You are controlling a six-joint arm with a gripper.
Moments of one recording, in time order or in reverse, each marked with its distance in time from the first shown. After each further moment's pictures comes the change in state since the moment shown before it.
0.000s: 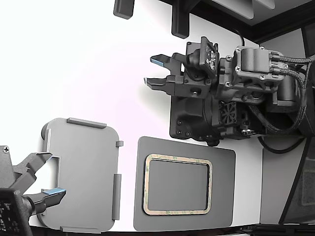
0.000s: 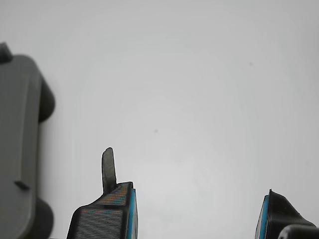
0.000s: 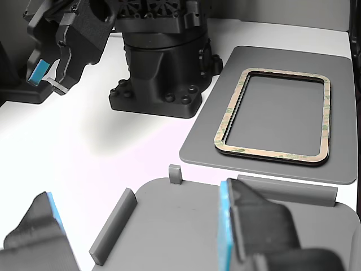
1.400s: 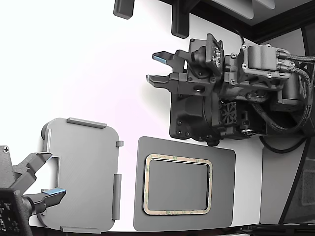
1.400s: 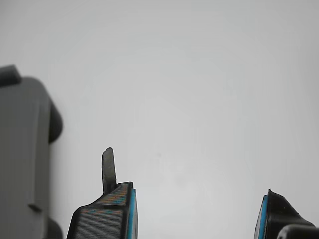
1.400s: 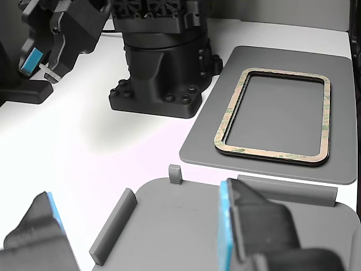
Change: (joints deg) arm 0.0 -3.6 -5.1 -0.3 -0.2 -0.5
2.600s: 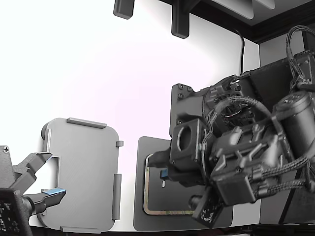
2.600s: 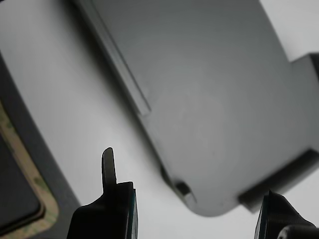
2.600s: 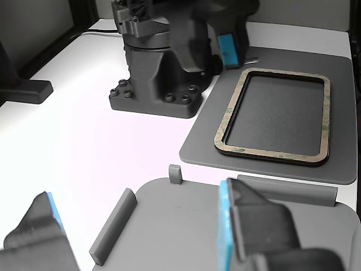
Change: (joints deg) arm 38.6 -52.0 -49.1 30.8 -0.9 -37.9
